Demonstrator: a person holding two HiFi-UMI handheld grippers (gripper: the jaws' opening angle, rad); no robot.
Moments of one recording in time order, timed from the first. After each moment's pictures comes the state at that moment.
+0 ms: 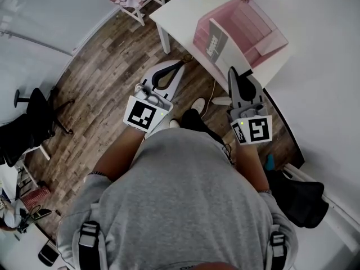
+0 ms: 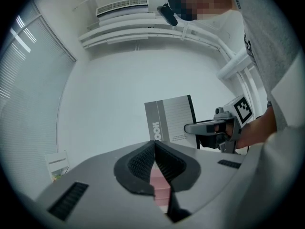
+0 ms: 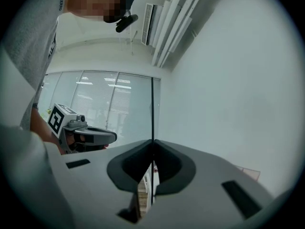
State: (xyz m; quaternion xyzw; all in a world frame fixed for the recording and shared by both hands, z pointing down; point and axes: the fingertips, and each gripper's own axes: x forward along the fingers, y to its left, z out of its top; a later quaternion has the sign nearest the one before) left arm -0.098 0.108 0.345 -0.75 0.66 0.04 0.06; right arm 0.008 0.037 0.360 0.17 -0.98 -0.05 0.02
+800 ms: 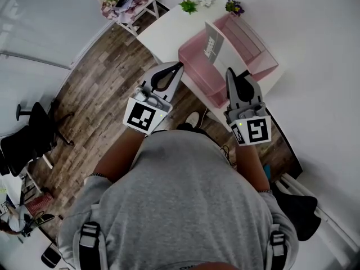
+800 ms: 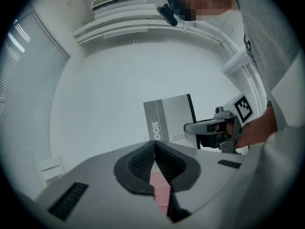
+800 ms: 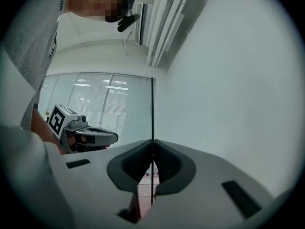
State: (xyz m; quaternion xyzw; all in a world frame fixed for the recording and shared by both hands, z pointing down) left arm -0.113 -0.028 0.323 -0.75 0.66 0.02 0.06; right arm -0.010 -0.095 0.339 0.17 -0.98 -0.05 0.01
